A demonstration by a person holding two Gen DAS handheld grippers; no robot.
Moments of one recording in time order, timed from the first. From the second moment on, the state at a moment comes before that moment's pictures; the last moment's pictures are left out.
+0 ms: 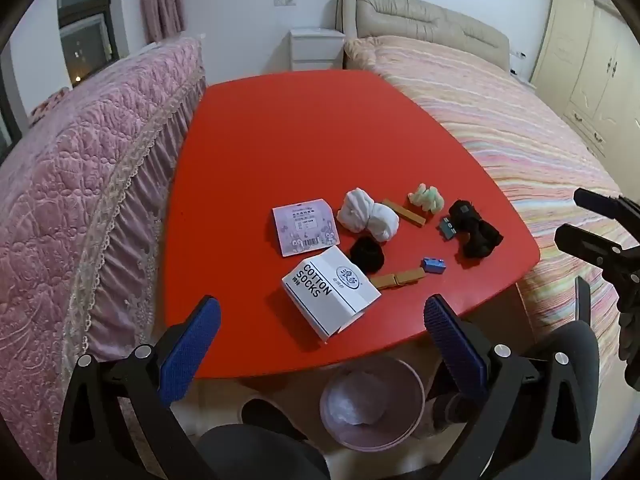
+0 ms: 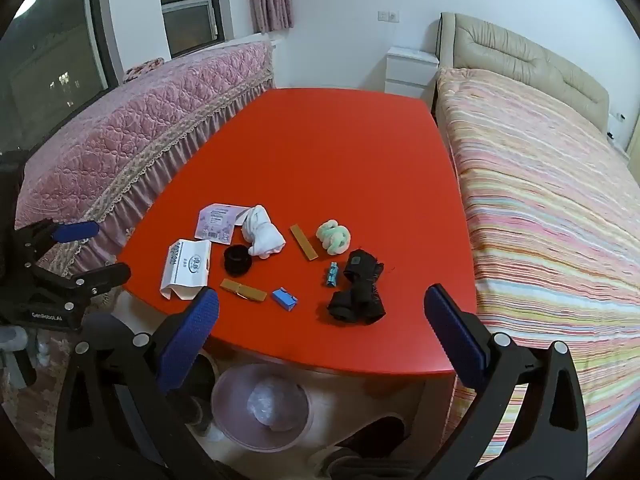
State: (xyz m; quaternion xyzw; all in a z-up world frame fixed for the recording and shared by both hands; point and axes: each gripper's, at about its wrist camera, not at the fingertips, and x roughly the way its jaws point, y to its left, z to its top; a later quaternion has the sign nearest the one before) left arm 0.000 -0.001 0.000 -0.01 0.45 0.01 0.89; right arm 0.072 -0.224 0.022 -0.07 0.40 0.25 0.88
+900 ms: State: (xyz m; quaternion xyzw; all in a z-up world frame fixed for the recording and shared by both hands) left arm -0.009 0.001 0.001 0.01 0.44 0.02 0.90; right arm 0.071 -0.233 0.013 -0.08 0.40 0.24 0.88
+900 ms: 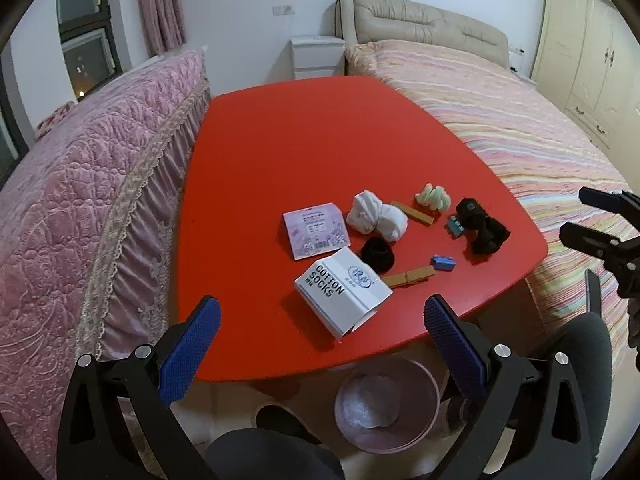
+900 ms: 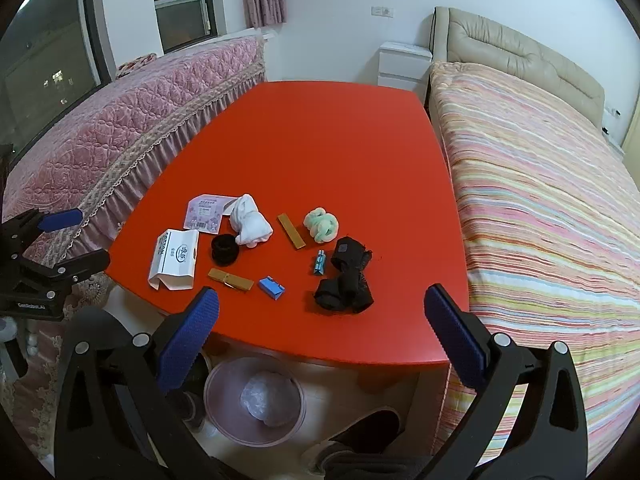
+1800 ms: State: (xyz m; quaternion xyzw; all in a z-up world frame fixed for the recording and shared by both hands) left arm -0.008 -0.007 -0.005 0.02 0.45 -0.01 0.89; right arm 0.072 -0.233 0.008 -0.09 0.41 0.23 0.88
